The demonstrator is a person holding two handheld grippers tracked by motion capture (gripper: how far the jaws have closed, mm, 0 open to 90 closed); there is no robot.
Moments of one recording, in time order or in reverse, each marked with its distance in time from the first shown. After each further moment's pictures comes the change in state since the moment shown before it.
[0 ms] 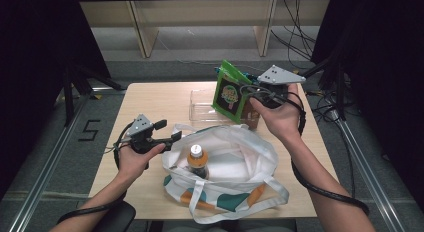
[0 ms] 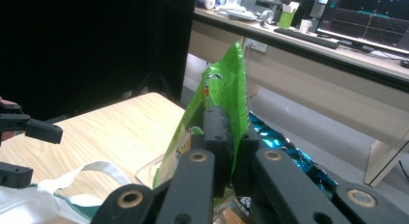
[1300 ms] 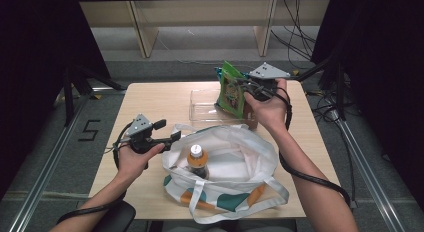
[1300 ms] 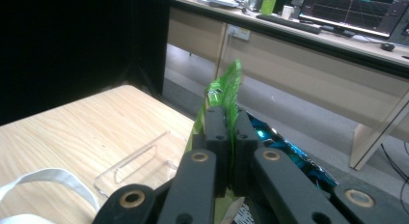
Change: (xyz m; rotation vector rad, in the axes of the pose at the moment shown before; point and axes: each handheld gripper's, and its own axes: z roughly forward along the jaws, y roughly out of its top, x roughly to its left) left arm 0.001 0.000 -0.002 0.003 0.008 0.001; right arm -0.021 -0.020 0.051 0.015 -0.087 -0.007
